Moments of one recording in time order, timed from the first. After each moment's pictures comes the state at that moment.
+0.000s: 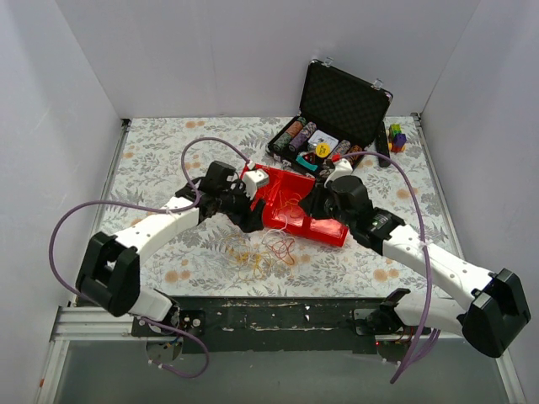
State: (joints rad) left arm -0.54 1.39 0.99 -0.38 0.48 0.17; right arm 0.73 1.13 0.79 -0.13 0.07 0.57
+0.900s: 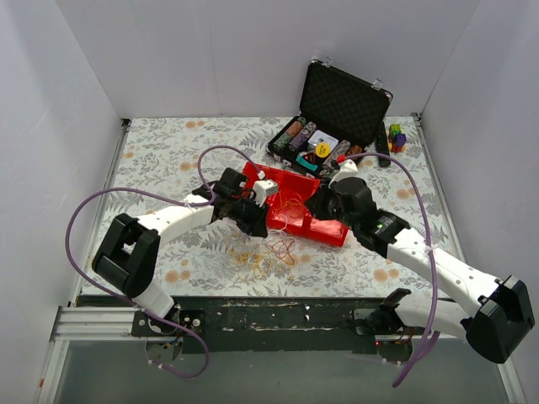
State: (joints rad) left arm -0.58 1.58 0.98 -0.36 0.59 0.06; right arm 0.73 1.08 0.79 -0.17 0.13 0.57
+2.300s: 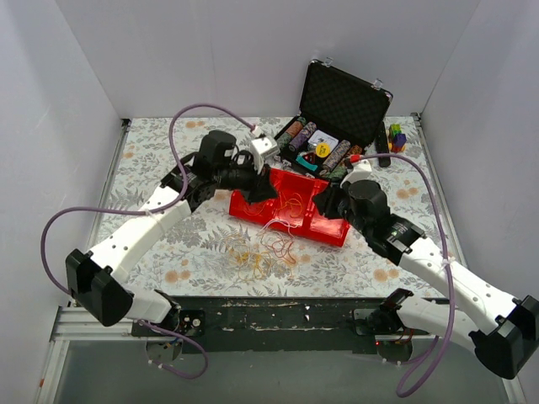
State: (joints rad) left arm -0.62 1.39 1.39 -0.53 0.62 0.07; right arm 0.73 0.95 0.79 -0.22 0.21 0.55
